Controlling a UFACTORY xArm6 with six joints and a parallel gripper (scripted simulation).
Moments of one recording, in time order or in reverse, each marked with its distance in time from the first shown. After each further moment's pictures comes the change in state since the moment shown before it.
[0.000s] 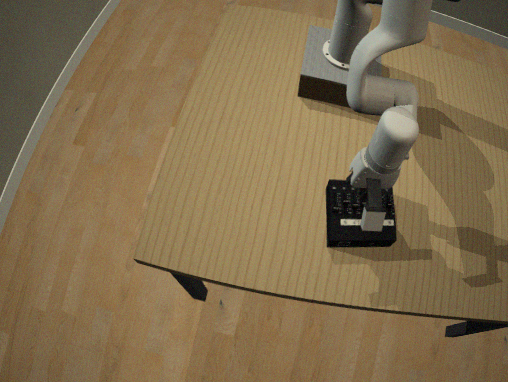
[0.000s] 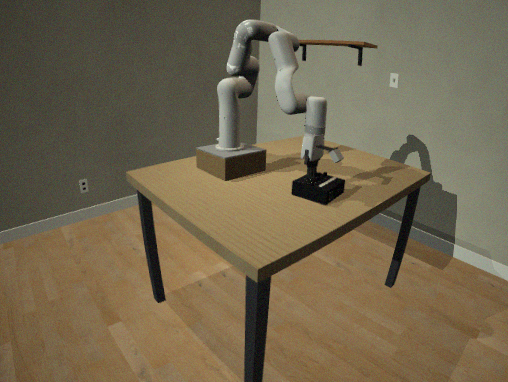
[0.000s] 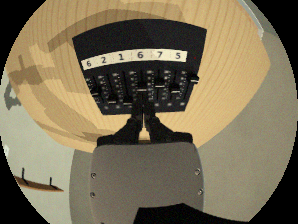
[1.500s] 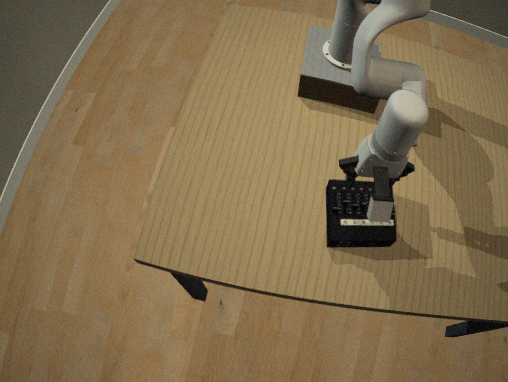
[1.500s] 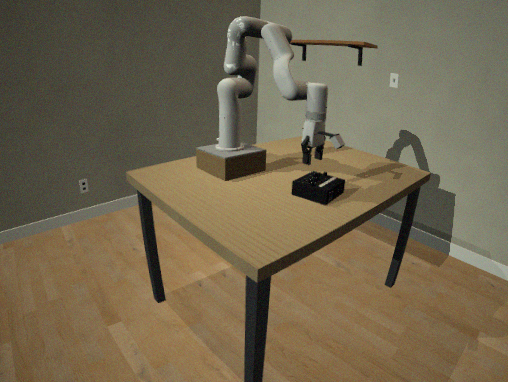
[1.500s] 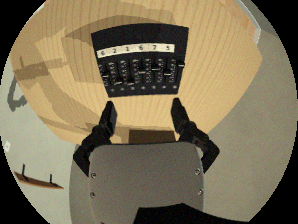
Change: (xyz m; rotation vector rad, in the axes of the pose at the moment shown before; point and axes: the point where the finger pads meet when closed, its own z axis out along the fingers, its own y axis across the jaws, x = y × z) arm 0.000 0.000 -0.051 0.000 -0.001 0.000
